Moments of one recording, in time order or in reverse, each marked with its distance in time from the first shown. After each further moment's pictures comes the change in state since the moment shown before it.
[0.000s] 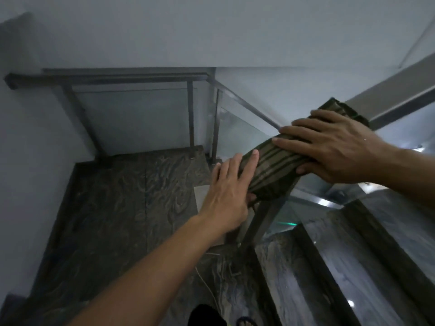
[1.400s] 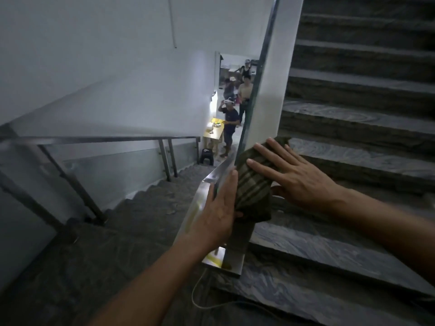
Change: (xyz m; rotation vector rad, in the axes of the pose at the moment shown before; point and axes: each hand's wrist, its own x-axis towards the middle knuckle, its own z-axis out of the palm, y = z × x) left_hand 0.078 -0.131 0.024 -0.524 -0.491 0.820; right_hand 0.042 -0.164 -0.019 0.297 -0.245 0.994
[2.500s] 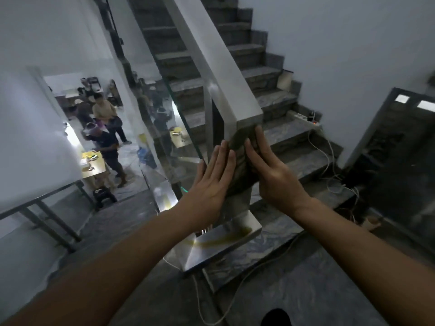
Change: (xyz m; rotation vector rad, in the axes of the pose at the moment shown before) left_hand 0.013 -0.117 0.014 0.152 -0.391 0.875; right_hand -0.001 -0.201 0.114 0.081 0.533 0.831
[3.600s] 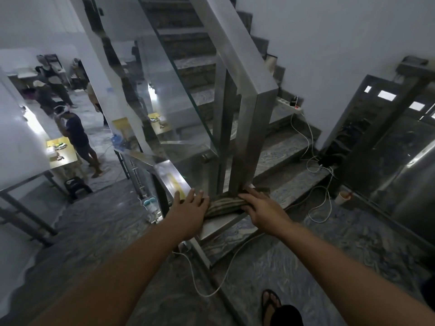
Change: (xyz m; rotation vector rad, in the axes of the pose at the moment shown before) left_hand -0.087 -0.055 0.064 0.254 -0.573 -0.110; right_hand -0.091 -0.066 0.074 0.033 -0.577 0.669
